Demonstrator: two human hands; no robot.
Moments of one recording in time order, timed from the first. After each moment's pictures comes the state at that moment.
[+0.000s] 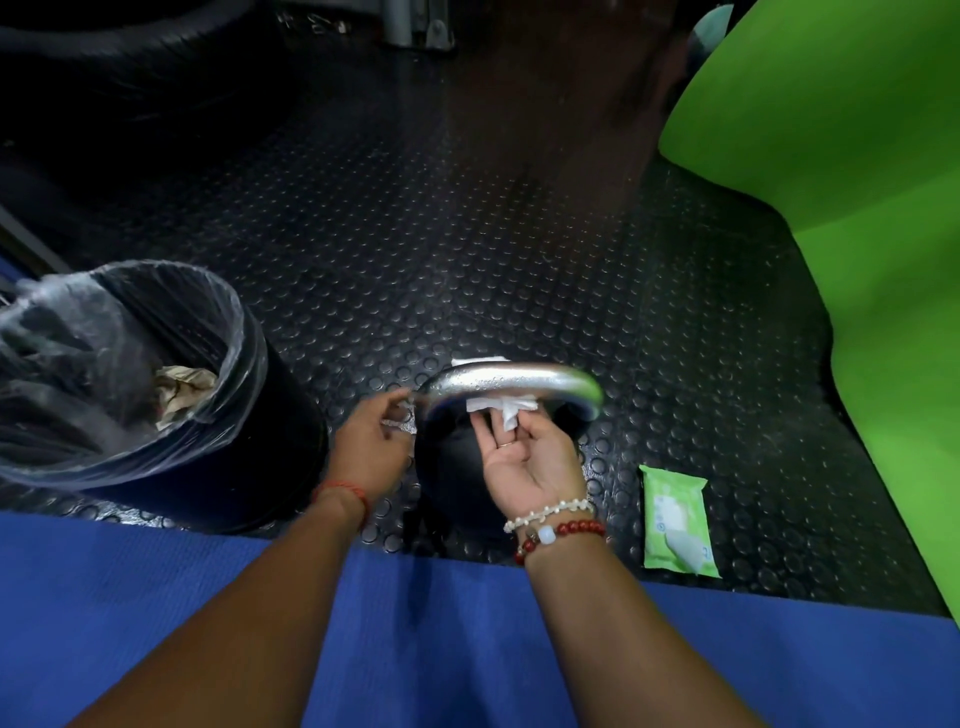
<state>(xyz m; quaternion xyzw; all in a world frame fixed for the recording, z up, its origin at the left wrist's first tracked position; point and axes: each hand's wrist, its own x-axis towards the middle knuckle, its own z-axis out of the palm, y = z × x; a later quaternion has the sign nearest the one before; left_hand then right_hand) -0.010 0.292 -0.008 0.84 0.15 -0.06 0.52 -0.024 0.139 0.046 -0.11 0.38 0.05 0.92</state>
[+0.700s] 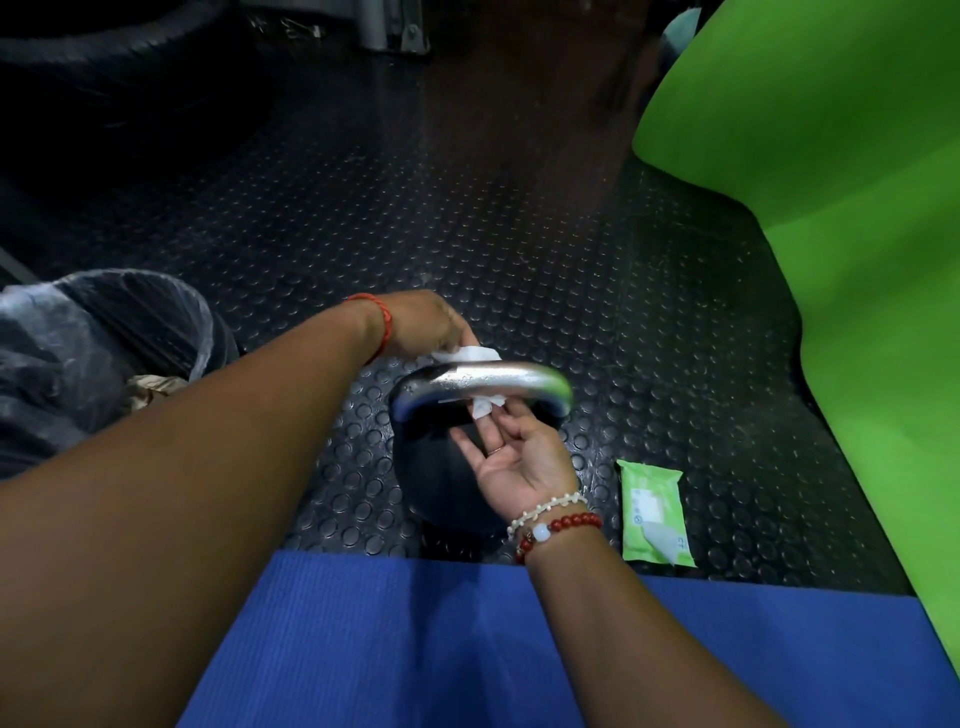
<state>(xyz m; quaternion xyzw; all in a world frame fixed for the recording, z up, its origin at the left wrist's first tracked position) 0.088 0.241 0.108 0.89 -0.11 -0.32 0.30 -0.026 0.120 0.038 -0.17 0.36 0.10 0.91</state>
